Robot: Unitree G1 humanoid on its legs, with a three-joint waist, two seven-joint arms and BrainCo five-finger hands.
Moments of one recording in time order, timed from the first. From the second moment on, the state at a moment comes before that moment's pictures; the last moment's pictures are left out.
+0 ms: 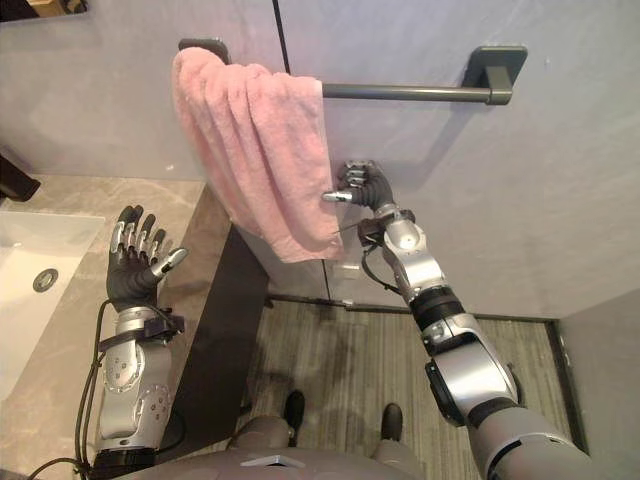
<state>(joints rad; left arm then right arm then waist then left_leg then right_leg) 0.15 0.12 0.11 -0.19 -0.39 -0.31 0.10 -0.75 -0.24 0.28 0.63 0.33 -0.15 0.02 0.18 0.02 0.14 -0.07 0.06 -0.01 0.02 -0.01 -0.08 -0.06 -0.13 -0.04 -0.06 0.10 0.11</state>
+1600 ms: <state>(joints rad) 0.03 0.13 0.16 -0.22 -0.31 -0.32 0.16 -0.43 -0.26 0.18 0.27 0.38 -0.16 0.05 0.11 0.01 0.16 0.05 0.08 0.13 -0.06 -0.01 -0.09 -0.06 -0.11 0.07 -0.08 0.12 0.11</state>
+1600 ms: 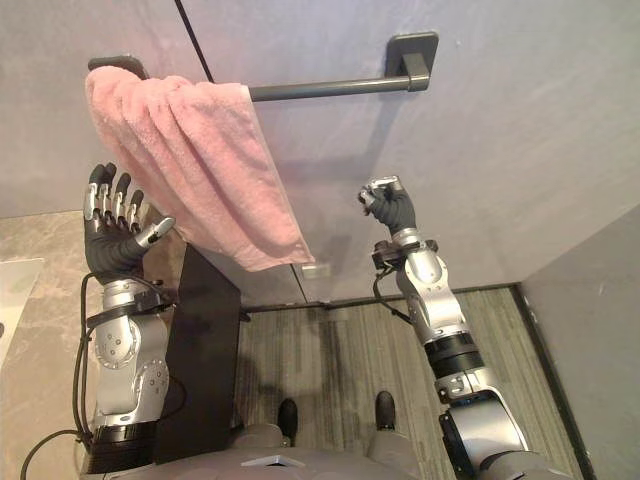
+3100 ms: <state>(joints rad) 0.09 0.12 0.16 -0.32 -0.31 -0.32 0.16 -0.62 -0.21 0.30 0.40 0.49 -0.17 0.06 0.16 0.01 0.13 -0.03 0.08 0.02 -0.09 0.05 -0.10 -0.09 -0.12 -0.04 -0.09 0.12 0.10</state>
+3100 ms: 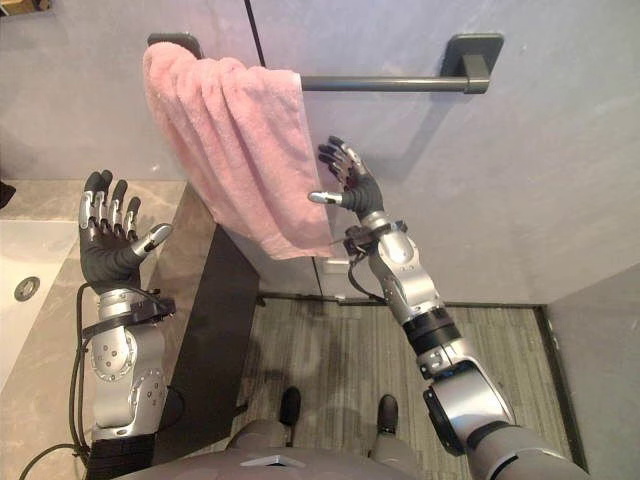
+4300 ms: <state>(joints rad) 0.11 0.08 0.17 -0.40 -0.33 -0.32 0.17 -0.71 -0.17 0.27 0.49 0.48 -0.16 0.00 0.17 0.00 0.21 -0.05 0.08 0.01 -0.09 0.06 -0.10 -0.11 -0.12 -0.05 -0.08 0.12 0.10</state>
